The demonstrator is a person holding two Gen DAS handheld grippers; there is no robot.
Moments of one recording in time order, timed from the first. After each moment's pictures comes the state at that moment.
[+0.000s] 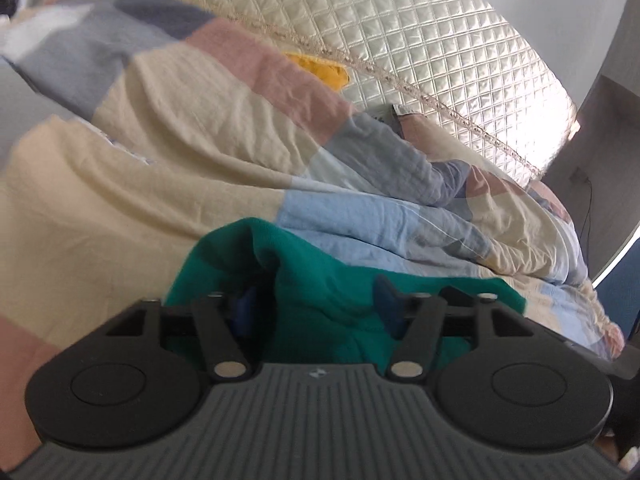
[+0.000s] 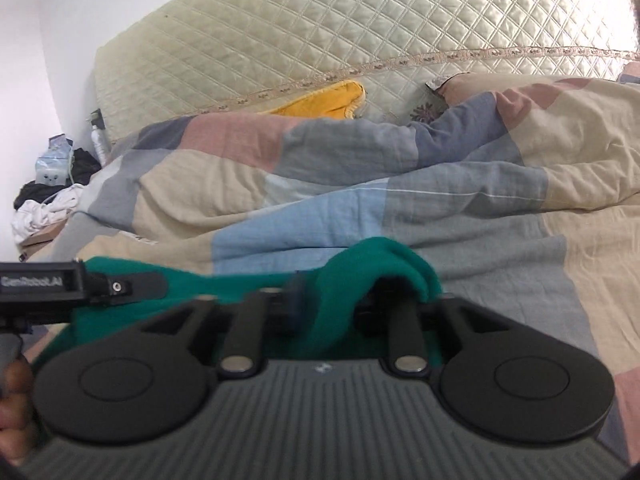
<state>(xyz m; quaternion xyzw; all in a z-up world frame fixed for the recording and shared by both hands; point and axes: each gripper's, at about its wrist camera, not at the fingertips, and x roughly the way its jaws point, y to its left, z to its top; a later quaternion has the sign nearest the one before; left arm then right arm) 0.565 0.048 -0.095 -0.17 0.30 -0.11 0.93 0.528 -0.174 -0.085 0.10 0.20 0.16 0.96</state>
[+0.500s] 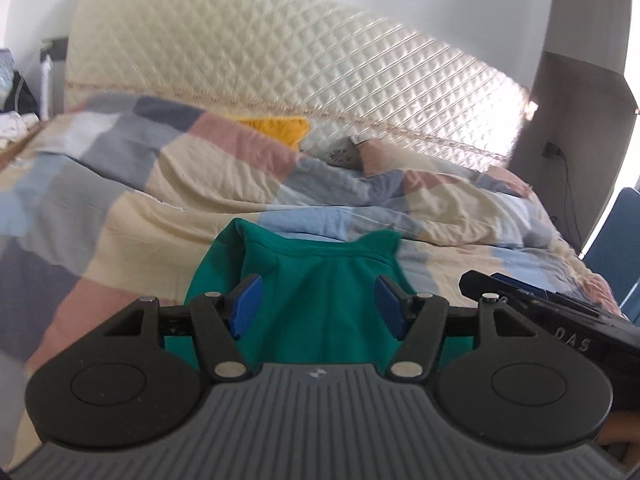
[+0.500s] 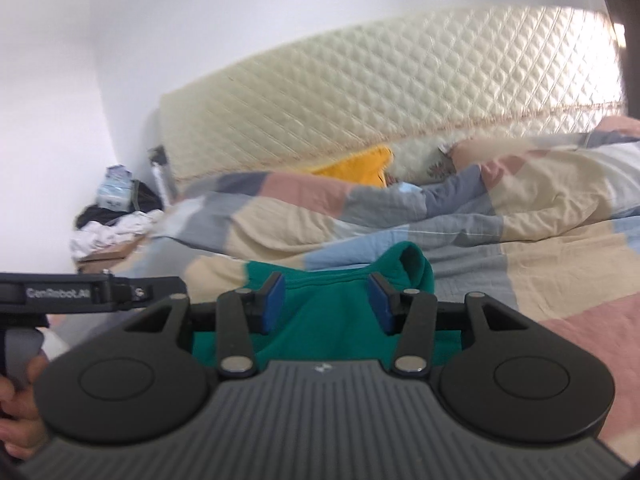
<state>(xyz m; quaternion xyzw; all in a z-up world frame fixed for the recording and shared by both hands) 0.346 0.021 0.011 -0.08 0.24 -0.10 0.96 0.303 -0.202 0.000 0.11 0.13 0.19 0.97</state>
